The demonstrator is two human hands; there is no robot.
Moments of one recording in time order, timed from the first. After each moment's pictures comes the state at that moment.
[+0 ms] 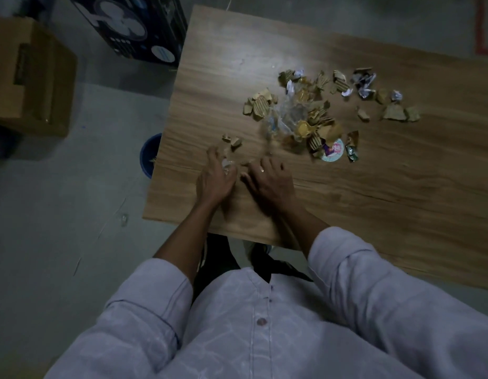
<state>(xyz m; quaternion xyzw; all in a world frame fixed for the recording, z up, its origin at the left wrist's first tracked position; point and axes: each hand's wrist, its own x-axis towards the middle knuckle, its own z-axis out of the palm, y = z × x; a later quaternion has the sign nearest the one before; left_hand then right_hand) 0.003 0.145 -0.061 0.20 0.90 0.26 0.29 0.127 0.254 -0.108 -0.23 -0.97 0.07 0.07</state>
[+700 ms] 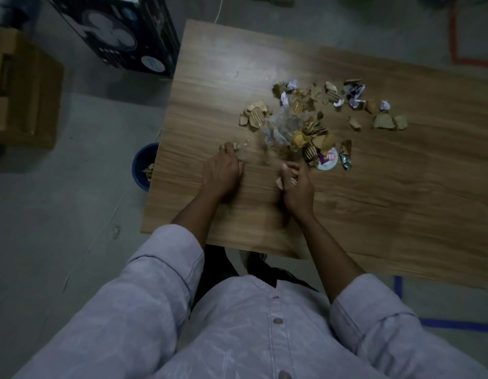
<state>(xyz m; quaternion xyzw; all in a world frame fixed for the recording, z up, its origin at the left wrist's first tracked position) -0.027 0.197 -0.076 0.40 0.89 0.07 0.20 0.157 0.275 -0.083 -0.56 -0.69 0.44 0.16</state>
